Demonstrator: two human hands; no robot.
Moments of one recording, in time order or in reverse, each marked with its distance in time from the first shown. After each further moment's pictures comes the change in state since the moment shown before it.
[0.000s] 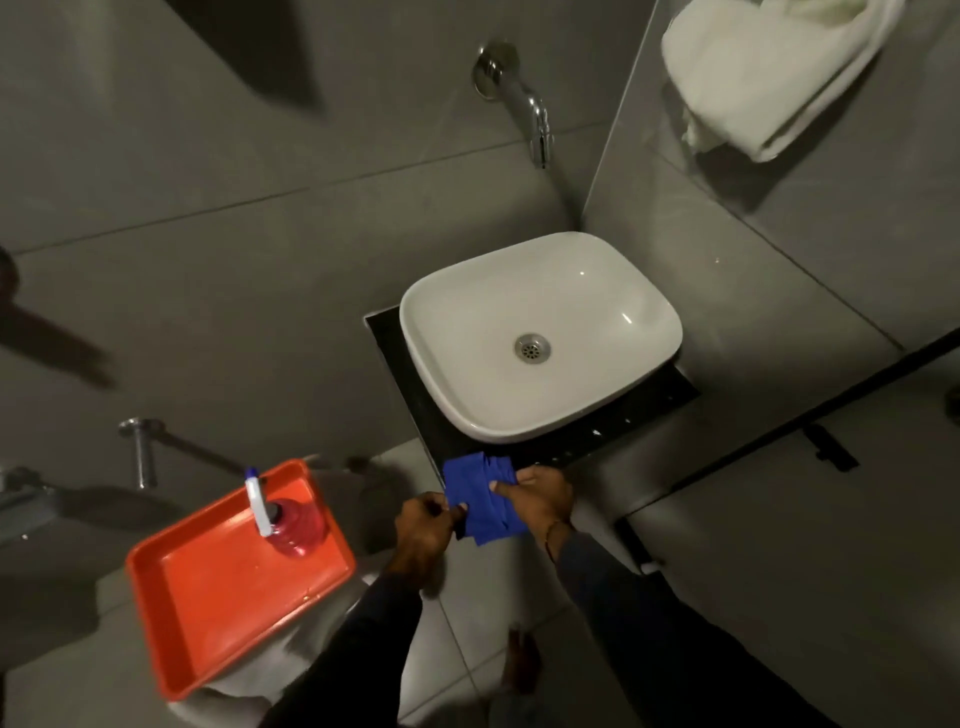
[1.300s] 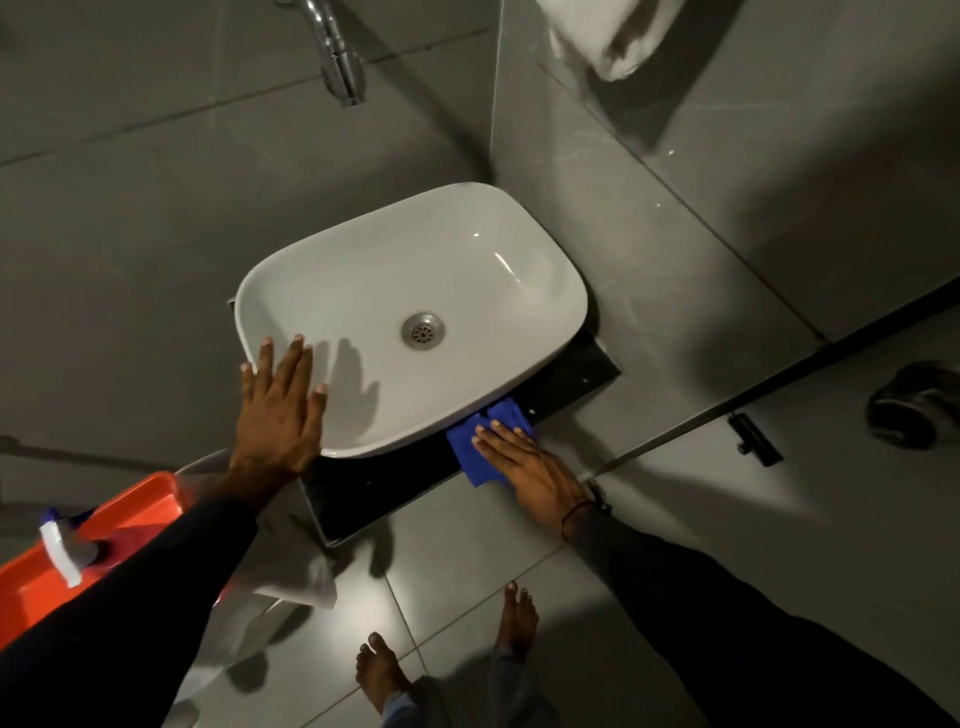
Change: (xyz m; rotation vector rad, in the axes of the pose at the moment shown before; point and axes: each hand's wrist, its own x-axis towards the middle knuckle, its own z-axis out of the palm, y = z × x) left_hand 0.085 0.117 0.031 1.093 0.332 0.787; right_hand 0.148 0.097 -0.151 -0.835 -0.282 -1.015
